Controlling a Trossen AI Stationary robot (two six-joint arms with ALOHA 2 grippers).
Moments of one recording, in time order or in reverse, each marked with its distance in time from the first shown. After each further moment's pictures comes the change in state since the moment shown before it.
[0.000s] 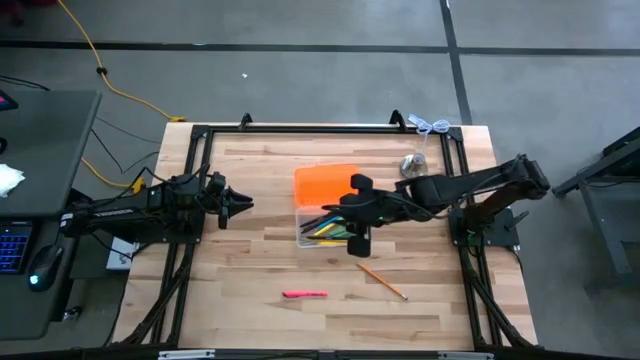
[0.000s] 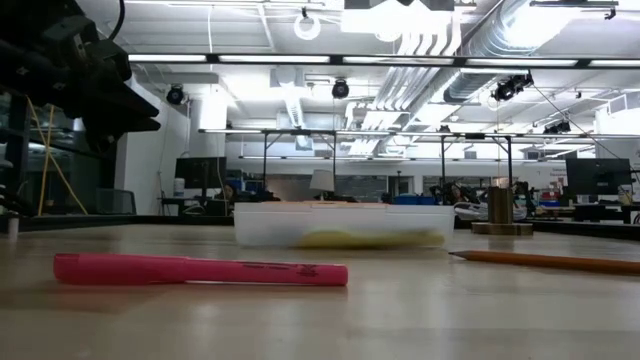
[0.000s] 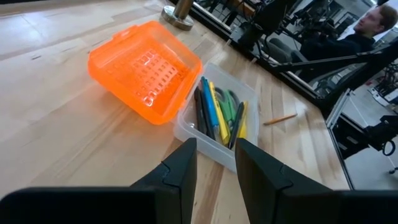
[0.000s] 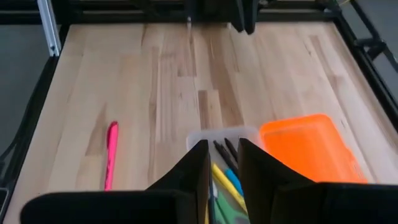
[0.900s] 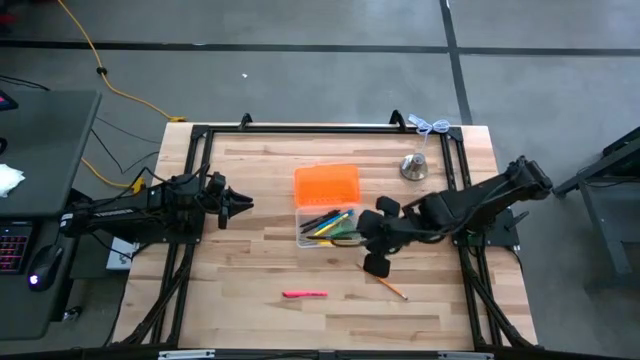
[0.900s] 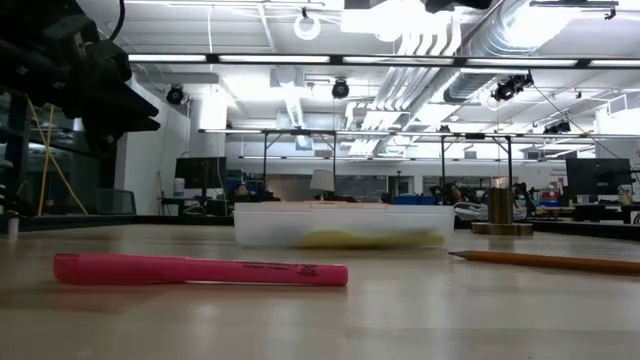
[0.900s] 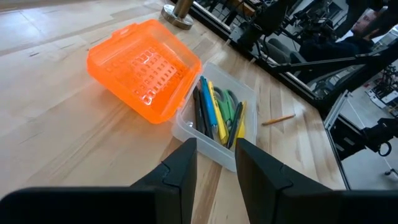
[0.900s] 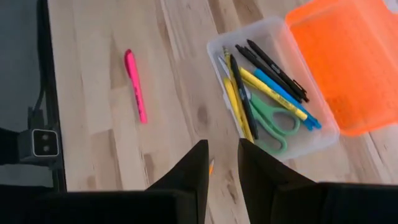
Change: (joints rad) left arm 0.000 0.000 0.000 0.000 0.005 -0.016; right arm 0.151 -0.012 -0.001 -0.320 -0.007 0.421
